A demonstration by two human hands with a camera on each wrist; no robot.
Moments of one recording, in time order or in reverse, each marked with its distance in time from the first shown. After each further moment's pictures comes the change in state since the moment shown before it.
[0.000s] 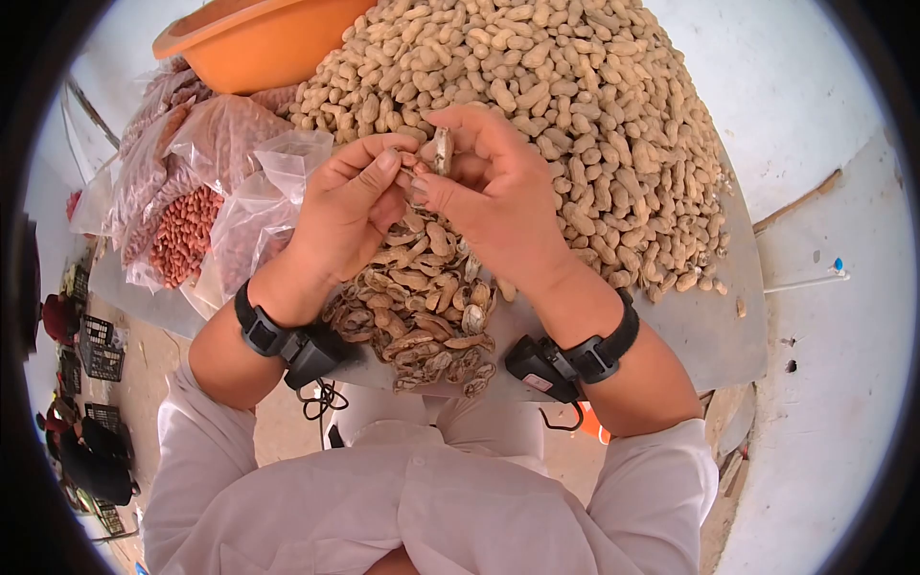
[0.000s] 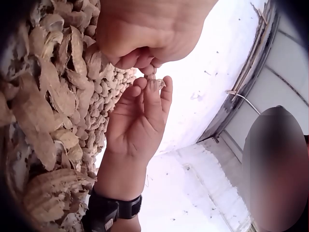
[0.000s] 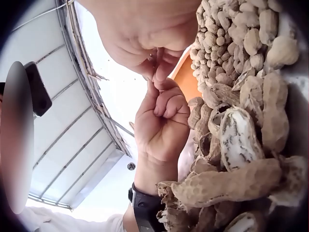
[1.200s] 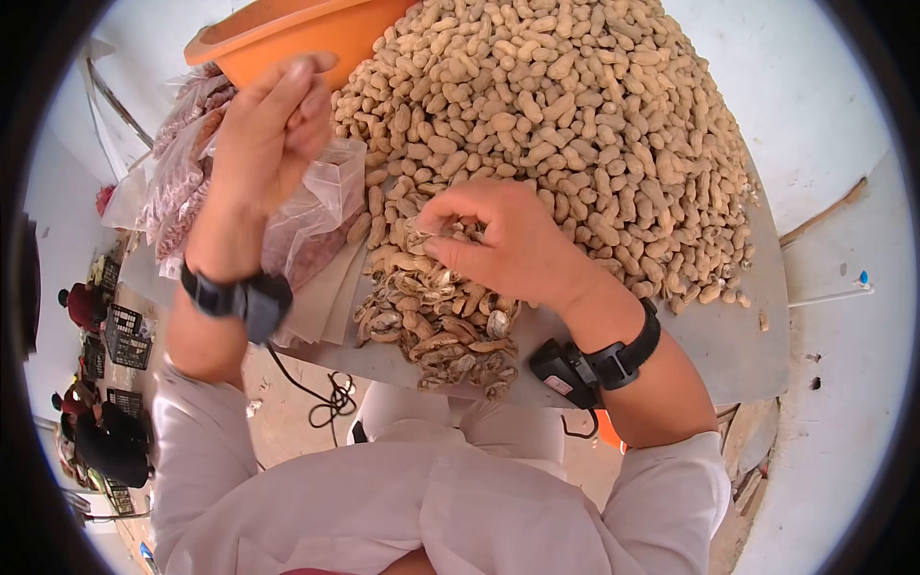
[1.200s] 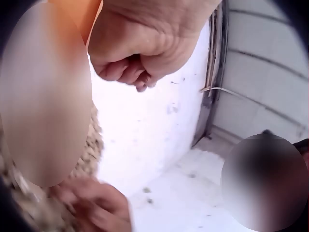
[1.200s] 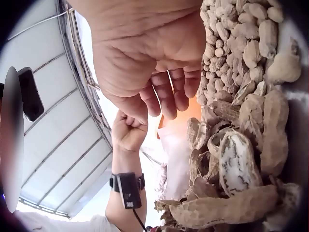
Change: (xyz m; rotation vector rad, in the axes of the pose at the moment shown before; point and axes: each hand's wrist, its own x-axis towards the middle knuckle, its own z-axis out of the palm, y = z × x) left_hand 0.016 0.106 -0.008 0.269 -0.006 0.150; right_hand -0.002 -0.003 -0.012 -0.399 -0.441 -0.109
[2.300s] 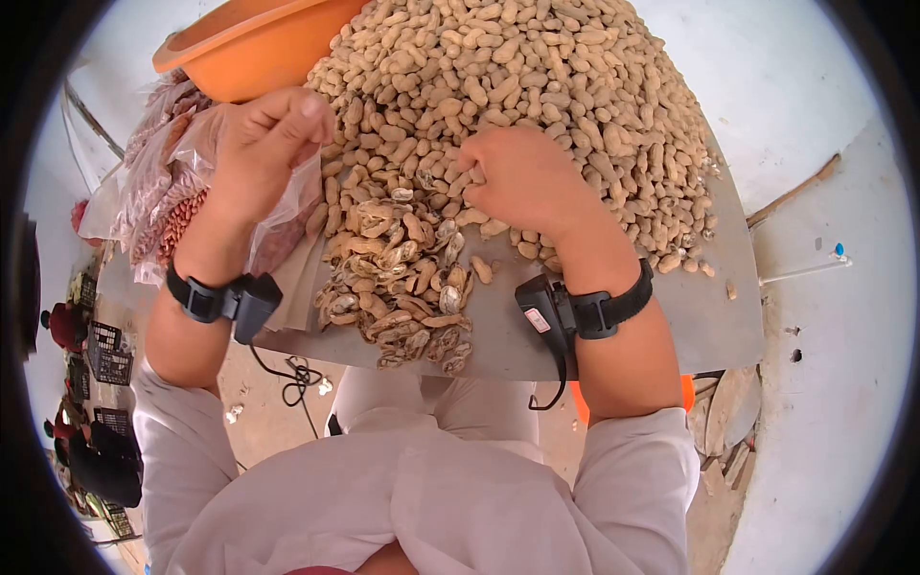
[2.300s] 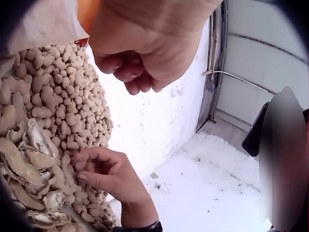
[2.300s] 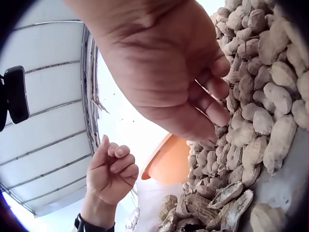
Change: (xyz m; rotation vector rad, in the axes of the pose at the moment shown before) left_hand -0.005 -0.023 0.013 0.560 -0.134 0.114; right_hand -0.007 0.011 -0.054 -0.737 -0.045 0.255
